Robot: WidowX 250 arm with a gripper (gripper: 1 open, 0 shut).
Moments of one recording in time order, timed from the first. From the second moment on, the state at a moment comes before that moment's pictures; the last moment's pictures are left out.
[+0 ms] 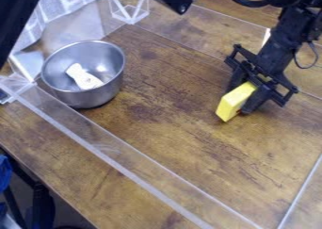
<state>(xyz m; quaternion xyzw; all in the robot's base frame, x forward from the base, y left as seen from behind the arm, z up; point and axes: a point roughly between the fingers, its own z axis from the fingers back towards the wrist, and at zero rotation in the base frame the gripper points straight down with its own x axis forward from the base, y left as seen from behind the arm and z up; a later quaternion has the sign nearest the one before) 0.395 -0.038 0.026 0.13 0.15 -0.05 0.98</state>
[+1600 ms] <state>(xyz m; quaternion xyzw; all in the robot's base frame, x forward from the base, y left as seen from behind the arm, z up) 0.414 0.021 0.024 0.13 0.14 -0.02 0.98</state>
